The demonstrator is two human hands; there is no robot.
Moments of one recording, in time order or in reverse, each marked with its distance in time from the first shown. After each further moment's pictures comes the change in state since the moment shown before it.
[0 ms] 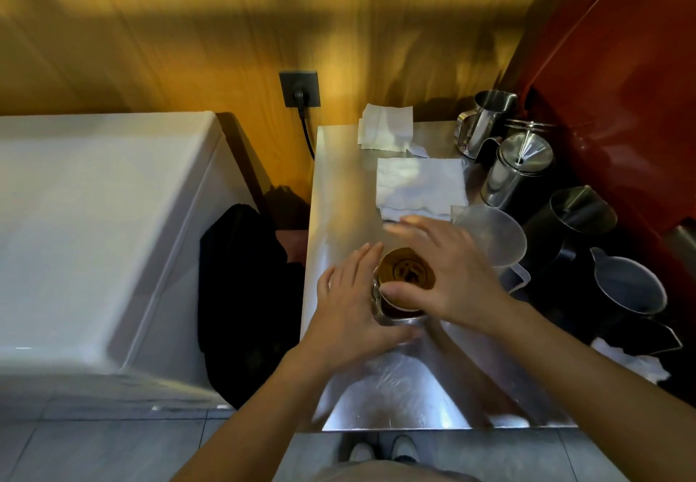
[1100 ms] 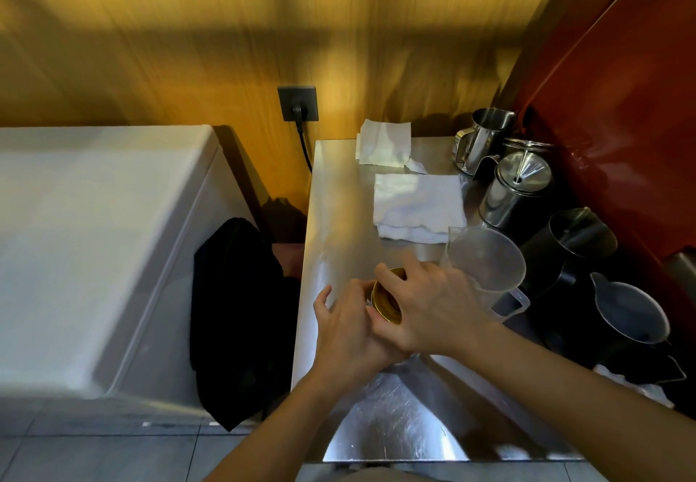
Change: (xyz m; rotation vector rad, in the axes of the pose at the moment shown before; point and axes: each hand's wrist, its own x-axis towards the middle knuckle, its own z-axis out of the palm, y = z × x) left_hand 0.009 0.006 0.017 -0.128 0.171 -0.069; right_hand 0.009 -0.016 0.008 -0.348 -0.058 -0.122
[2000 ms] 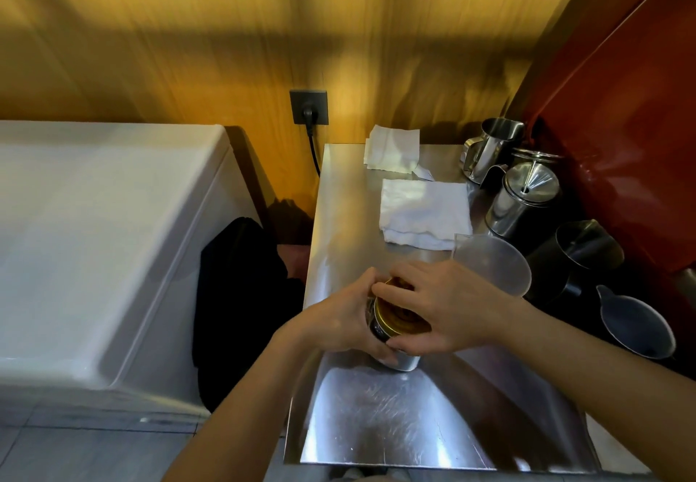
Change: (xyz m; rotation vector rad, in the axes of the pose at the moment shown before) left_hand 0.043 -0.024 -0.031 -0.252 -0.581 0.003; right_hand 0.011 0.028 -0.018 0.071 -0.279 -0.396
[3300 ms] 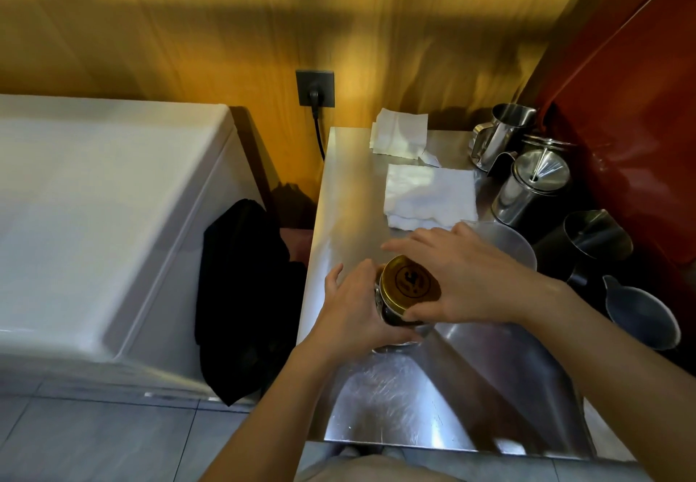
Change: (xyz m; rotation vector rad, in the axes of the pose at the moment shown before) left_hand -0.011 0.008 0.040 0.284 0.448 -0.010; right_hand -0.003 0.003 -0.018 0.201 -0.060 0.255
